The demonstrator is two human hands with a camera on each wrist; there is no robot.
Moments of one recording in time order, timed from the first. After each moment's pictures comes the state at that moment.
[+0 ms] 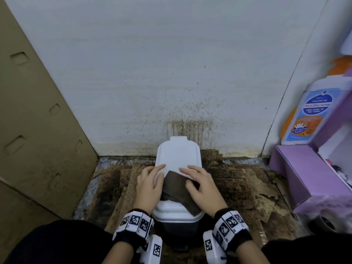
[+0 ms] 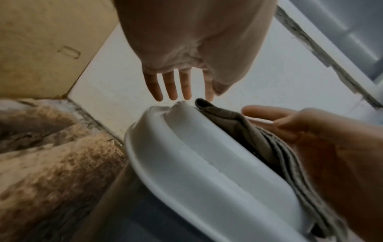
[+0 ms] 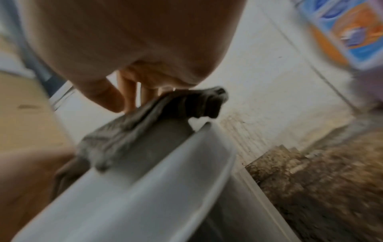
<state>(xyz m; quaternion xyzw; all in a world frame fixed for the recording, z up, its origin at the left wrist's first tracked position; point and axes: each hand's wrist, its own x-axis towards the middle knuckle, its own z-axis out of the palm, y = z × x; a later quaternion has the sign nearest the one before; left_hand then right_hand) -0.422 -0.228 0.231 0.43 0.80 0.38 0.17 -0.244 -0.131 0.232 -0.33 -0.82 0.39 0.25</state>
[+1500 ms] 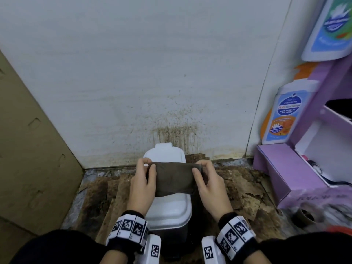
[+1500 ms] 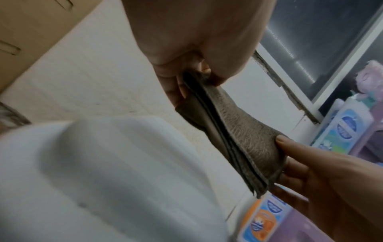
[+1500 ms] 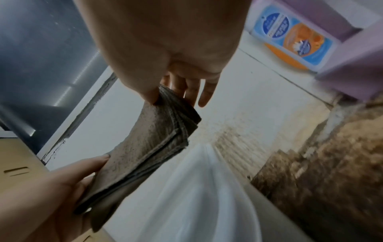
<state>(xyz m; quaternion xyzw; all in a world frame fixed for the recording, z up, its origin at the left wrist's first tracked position) -0.384 -0.216 0.294 0.46 0.71 0.51 0.15 -0.200 -0.135 0.282 -0.37 -0.73 0.41 0.41</state>
